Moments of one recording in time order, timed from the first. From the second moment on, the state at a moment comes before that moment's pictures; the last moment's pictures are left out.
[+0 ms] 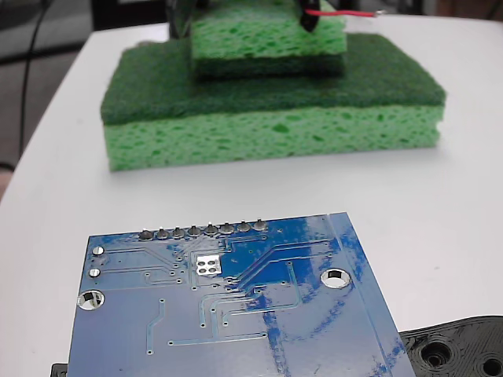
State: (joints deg) arm 10.1 174.8 171.9 44.5 -6.7 2.6
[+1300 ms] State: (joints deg) arm 10.7 174.8 170.8 44.7 -6.9 3.4
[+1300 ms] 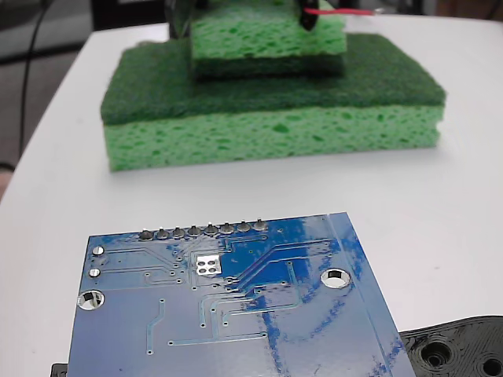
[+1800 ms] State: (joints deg) arm 13.0 171.7 164.6 45.4 -5.4 4.4
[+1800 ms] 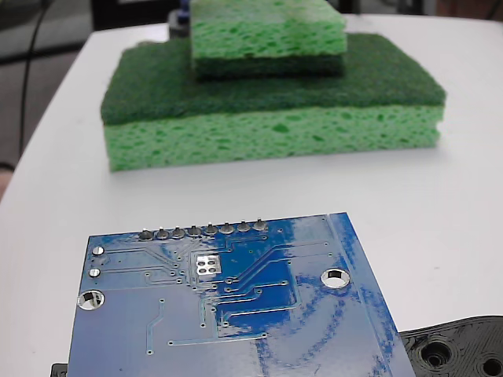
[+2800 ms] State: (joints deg) arm 17.0 117.4 122.3 46.7 -5.3 -2.4
